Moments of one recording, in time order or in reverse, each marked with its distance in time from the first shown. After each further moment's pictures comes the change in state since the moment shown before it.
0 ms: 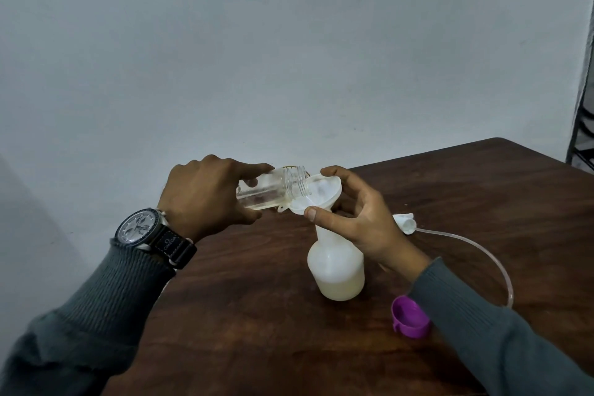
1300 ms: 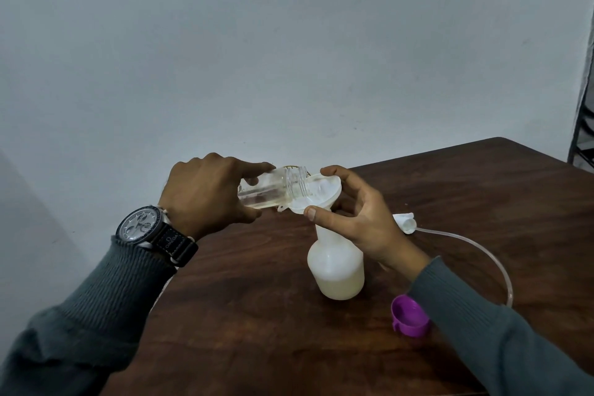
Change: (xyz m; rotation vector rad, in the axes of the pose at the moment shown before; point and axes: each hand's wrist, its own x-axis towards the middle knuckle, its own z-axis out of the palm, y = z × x) left_hand -0.003 0.007 -0.010 0.014 -0.012 -0.003; right_hand -0.001 -0.002 -0.001 -0.011 -0.006 -0.007
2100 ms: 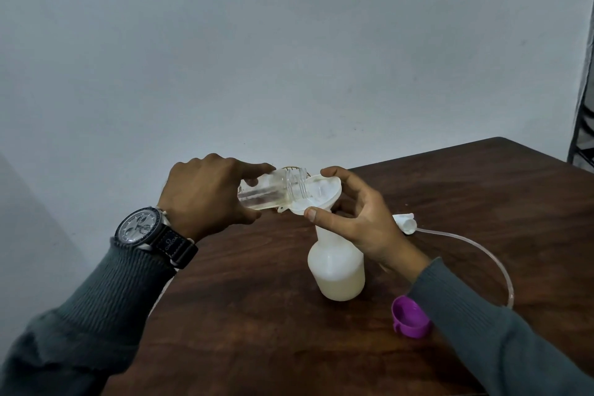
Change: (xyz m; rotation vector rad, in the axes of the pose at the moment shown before) left_hand -0.001 0.001 -0.002 0.010 0.002 0.002; right_hand 0.000 0.001 0.000 0.026 -0.004 0.016
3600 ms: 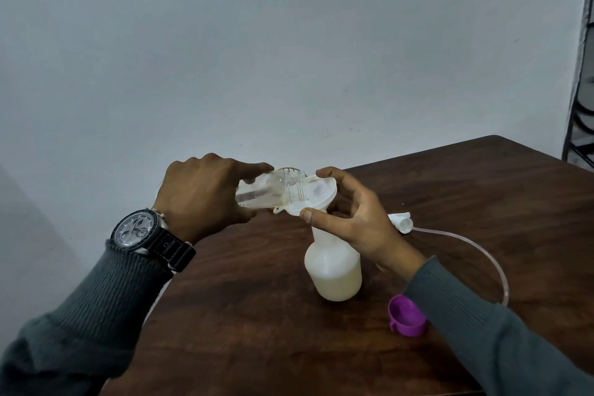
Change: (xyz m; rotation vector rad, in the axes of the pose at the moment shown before) left_hand 0.002 0.004 -0.004 0.093 0.050 0.046; right_hand 0.002 0.004 -0.002 -0.034 0.007 0.002
